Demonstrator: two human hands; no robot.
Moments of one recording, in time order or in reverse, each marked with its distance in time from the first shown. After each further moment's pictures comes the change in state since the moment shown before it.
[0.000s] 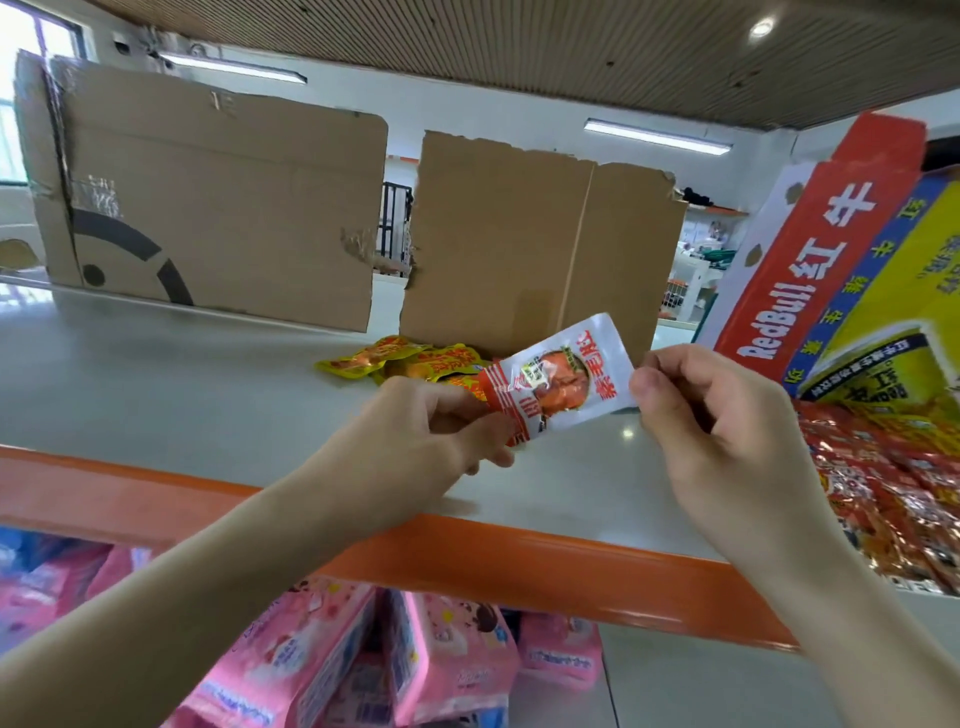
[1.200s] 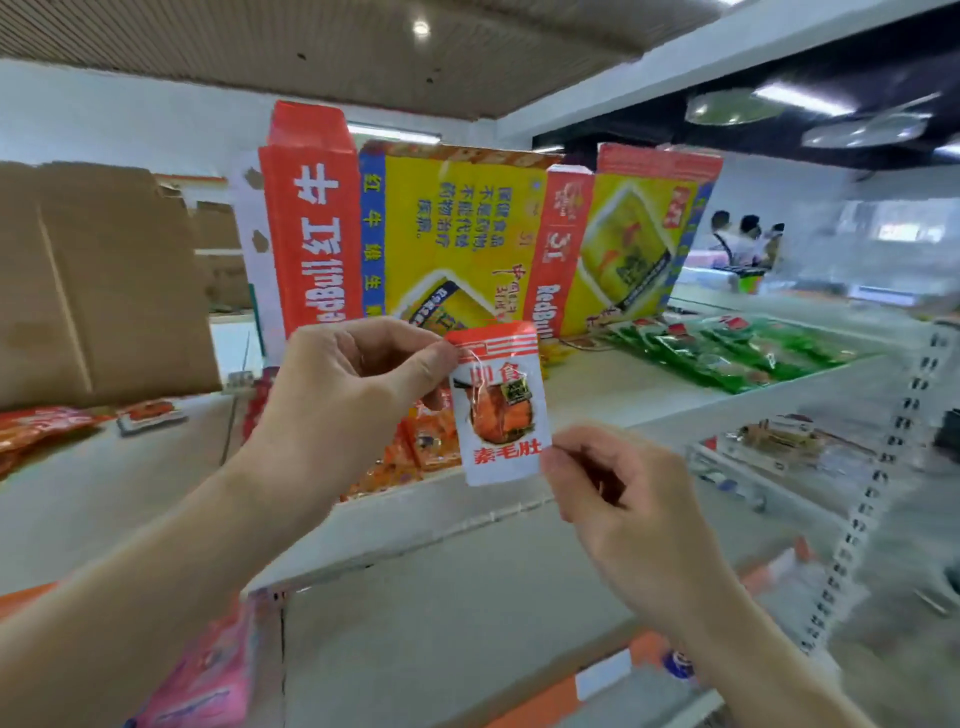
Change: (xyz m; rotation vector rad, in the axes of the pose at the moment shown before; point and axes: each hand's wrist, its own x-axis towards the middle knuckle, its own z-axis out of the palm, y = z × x) left_hand 0.028 0.199 0.295 -0.407 -0.061 0.321; right_hand -0.151 0.093 -0.291 -0.100 0.212 0.307
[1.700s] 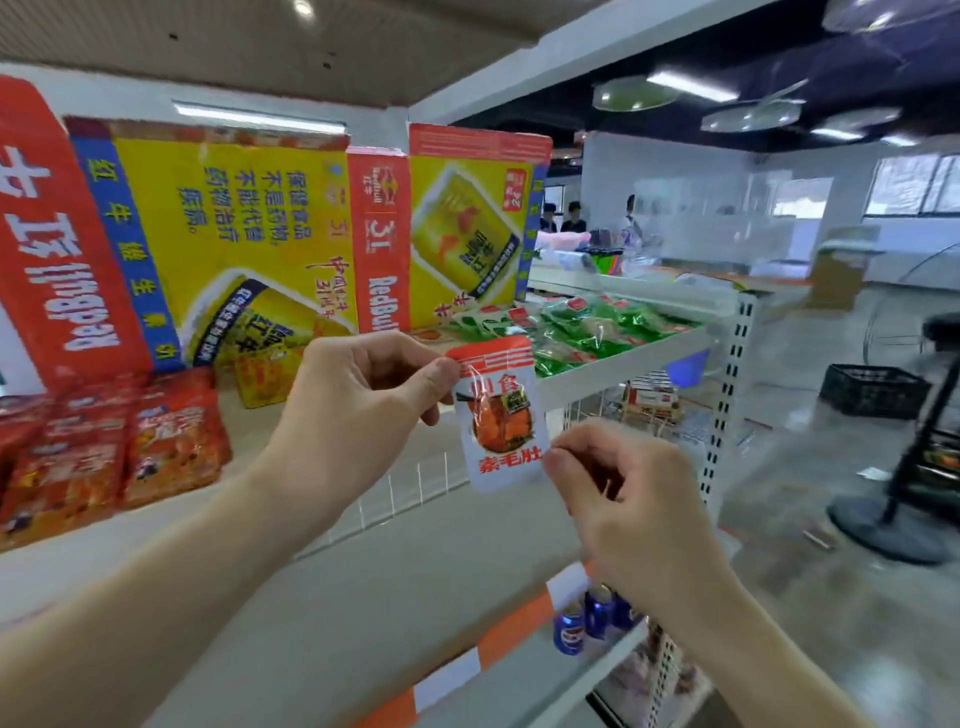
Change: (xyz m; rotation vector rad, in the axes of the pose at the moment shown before) left_hand 0.005 0.011 0.204 0.037 -0.158 0.038; right_hand -0.031 0.083 -0.177 -0.199 0.168 0.109
